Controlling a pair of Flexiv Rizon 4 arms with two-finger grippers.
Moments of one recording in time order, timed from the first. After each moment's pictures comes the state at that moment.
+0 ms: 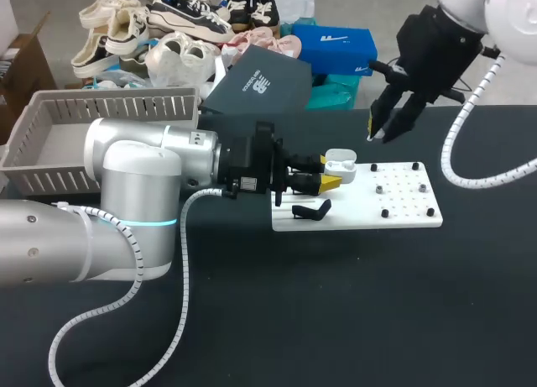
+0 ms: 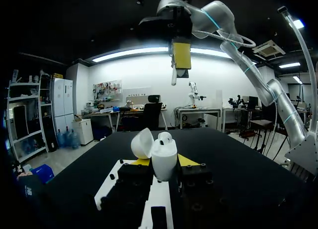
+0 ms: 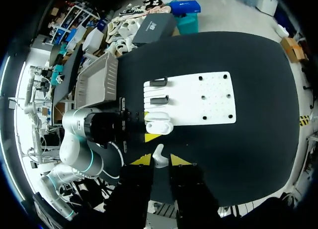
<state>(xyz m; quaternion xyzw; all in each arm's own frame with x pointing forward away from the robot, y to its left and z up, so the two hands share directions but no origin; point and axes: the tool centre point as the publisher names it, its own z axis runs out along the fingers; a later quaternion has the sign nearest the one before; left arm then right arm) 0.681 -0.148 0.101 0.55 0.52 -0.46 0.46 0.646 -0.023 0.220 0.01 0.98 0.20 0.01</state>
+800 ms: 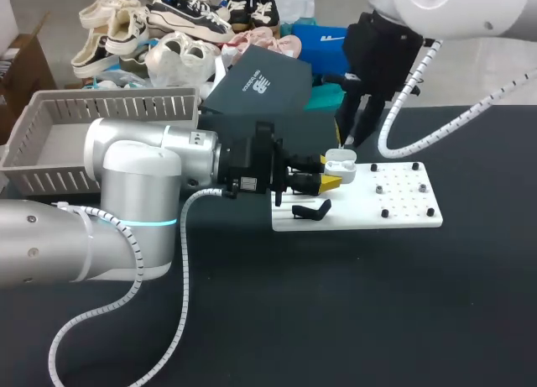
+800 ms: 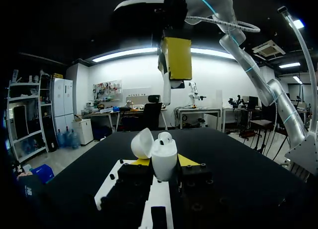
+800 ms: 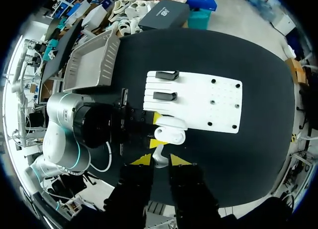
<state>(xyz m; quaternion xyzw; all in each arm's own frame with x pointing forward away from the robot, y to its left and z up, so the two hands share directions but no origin) 0.681 -0.148 0.101 0.55 0.52 -0.46 0.46 0.660 0.010 0.198 -0.06 0.99 0.13 -0.03</state>
